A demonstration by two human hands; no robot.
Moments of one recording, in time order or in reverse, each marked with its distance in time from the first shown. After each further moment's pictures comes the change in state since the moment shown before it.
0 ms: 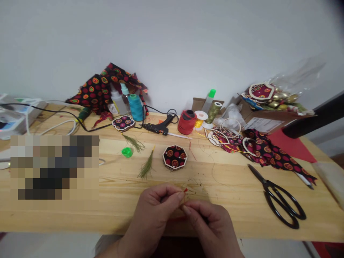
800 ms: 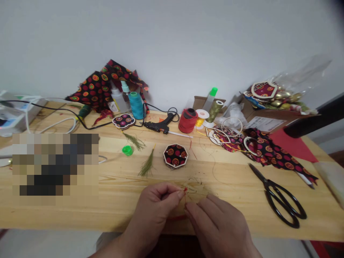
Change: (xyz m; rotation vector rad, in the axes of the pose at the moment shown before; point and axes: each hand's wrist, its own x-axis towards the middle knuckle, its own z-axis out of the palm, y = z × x) left_hand 0.004 -0.001 -0.002 0.023 0.002 -0.039; right_hand 0.010 -0.017 -0.017 -0.834 0.097 -0.728
